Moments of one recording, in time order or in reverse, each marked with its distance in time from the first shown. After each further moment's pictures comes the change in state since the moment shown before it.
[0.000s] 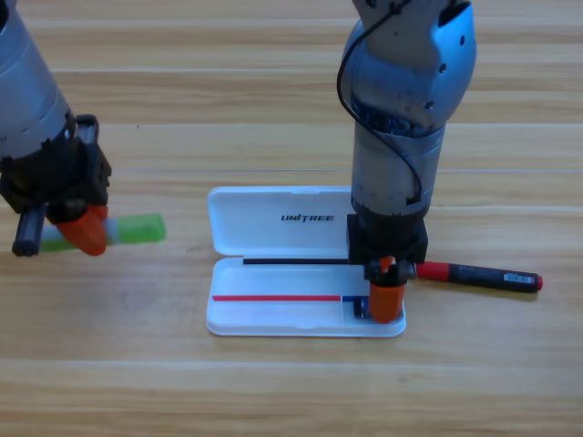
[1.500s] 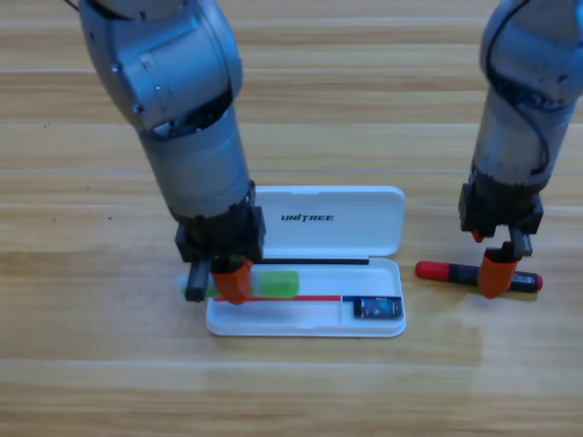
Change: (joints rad) arm 0 -0.159 0.320 -0.177 -0.083 -0.076 -0.038; arm 1 -0.232 -0.143 0.324 -0.177 -0.053 -0.123
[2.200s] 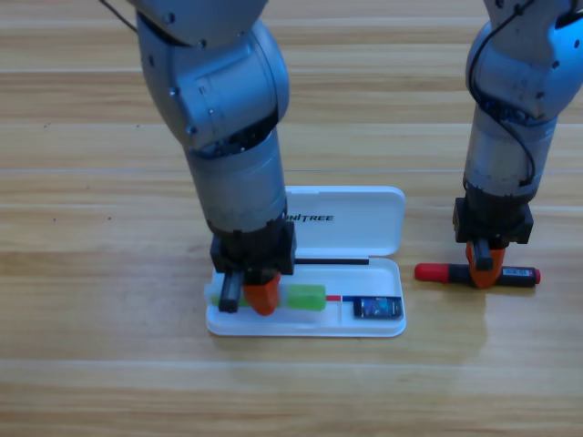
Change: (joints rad) arm 0 -0.035 0.080 -0.067 0.000 0.000 0.002; arm 1 -0.020 0.072 -0.025 -0.001 0.017 -0.037
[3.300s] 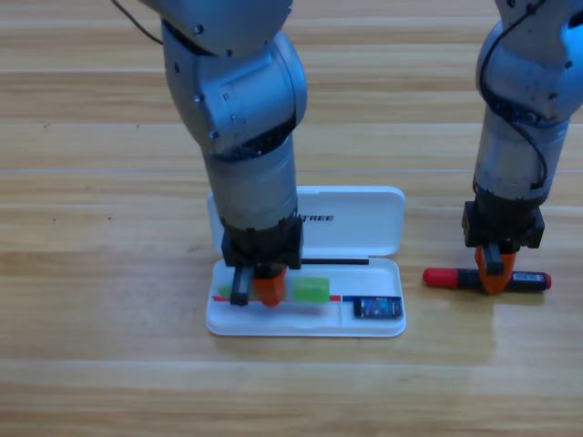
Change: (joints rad) arm 0 0.000 0.045 -0.044 0.000 0.046 -0.004; arm 1 -0.002 -0.026 0.038 0.000 0.001 0.000
